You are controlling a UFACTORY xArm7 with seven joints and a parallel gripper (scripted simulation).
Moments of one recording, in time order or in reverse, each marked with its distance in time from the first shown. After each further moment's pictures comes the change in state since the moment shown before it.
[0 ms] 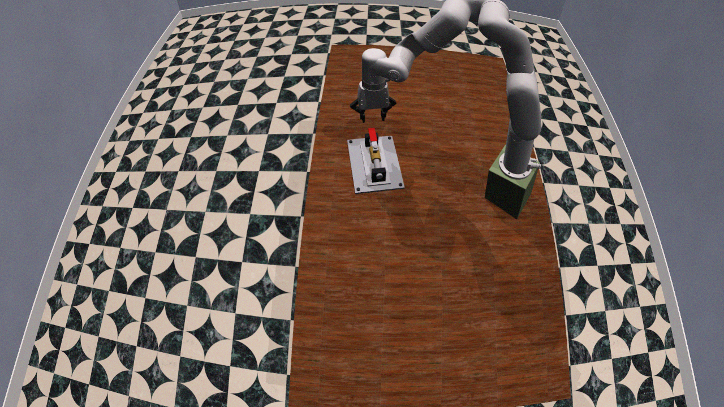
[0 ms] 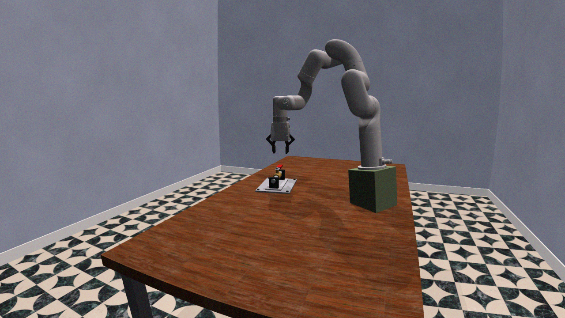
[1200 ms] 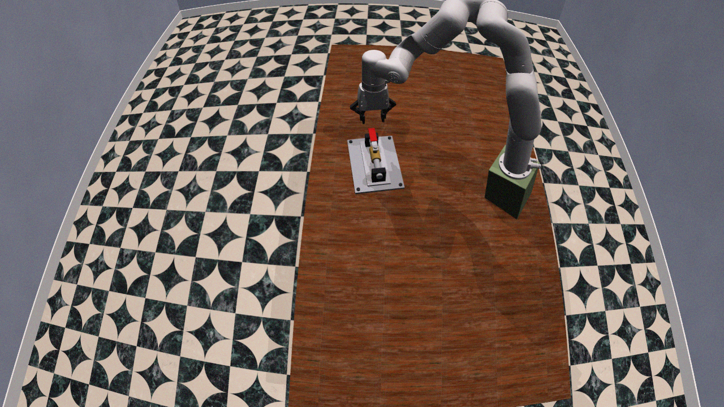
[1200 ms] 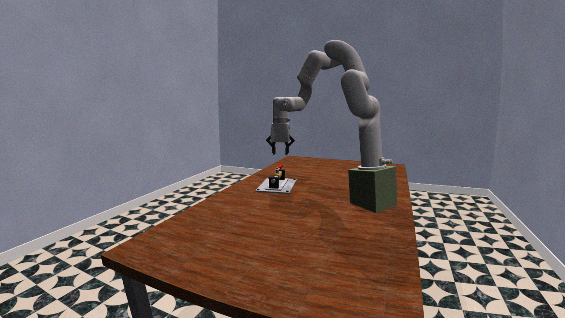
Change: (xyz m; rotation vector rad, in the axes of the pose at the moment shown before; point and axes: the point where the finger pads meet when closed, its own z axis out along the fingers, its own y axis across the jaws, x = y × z) arm 0.000 0.000 0.006 -0.001 0.000 0.000
